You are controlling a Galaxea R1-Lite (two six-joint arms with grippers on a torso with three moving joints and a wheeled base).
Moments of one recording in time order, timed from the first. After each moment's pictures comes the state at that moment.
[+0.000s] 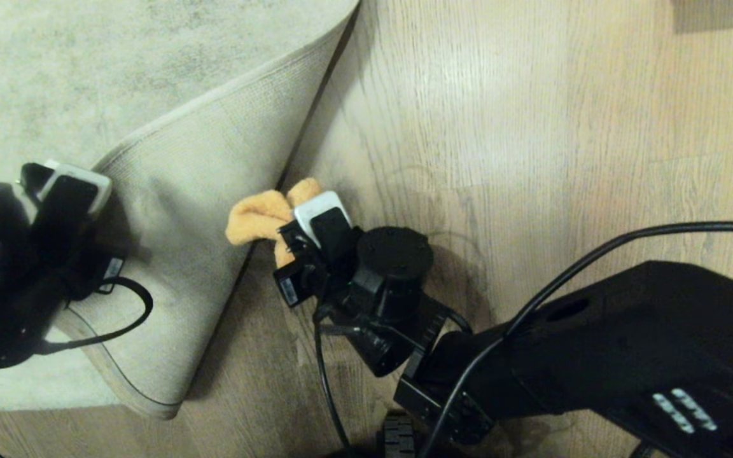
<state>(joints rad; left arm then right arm) -0.09 1.45 -0.56 -0.73 0.55 0.50 1.01 2.25 -1.33 -1.13 -0.31 -0.24</state>
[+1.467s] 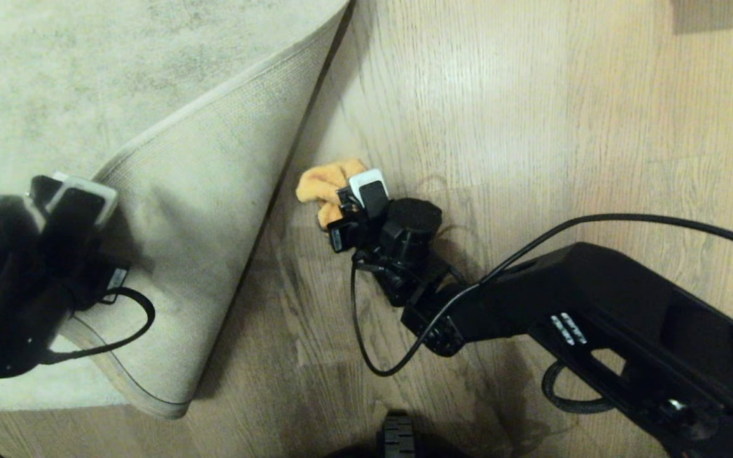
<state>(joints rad) -0.09 1.46 -0.52 -0.74 0.55 0.50 0.78 2.43 -1.63 -1.08 -0.30 -0.23</state>
